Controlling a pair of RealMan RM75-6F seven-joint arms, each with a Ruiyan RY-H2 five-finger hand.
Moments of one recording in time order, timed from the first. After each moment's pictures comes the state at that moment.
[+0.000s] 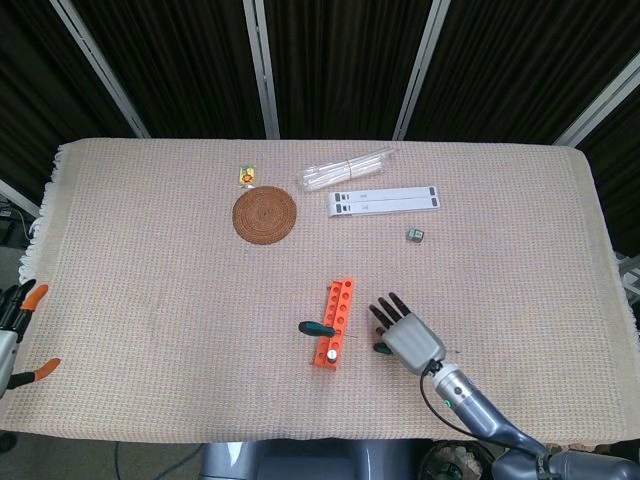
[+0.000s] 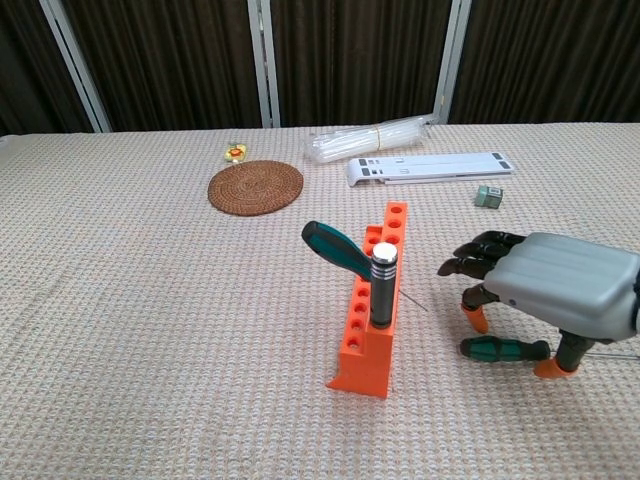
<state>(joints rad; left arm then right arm) -0.06 -1.07 0.00 -1.57 1.55 1.50 0.00 0.56 -1.49 0.00 -1.55 -1.41 0.96 -0.67</state>
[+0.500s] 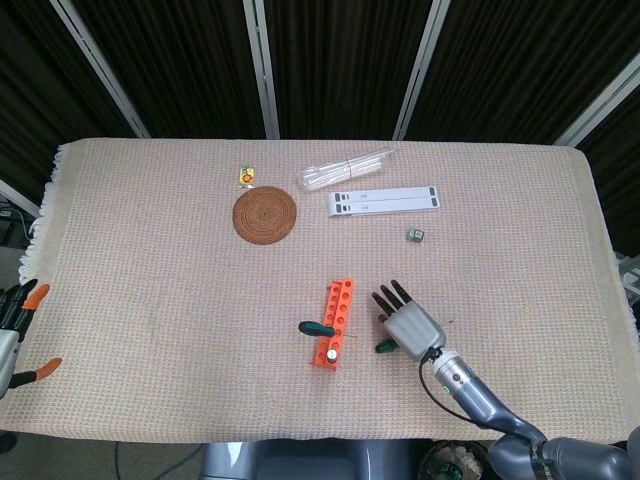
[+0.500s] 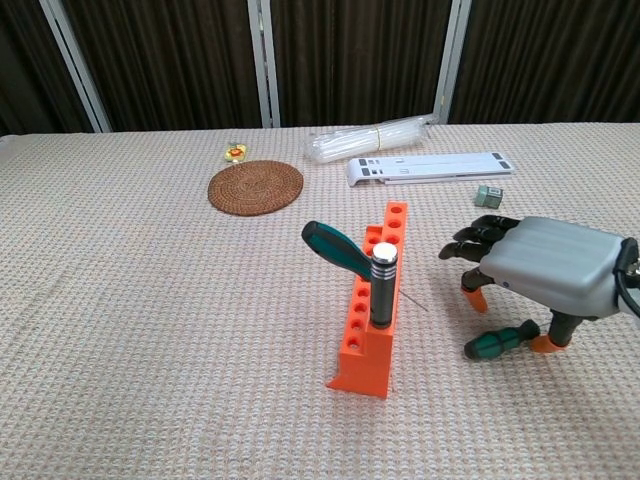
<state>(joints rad) -0.06 -1.07 0.00 -1.57 1.55 1.49 0.00 0.60 -1.52 0.02 -1.46 -1.42 0.95 -0.66</state>
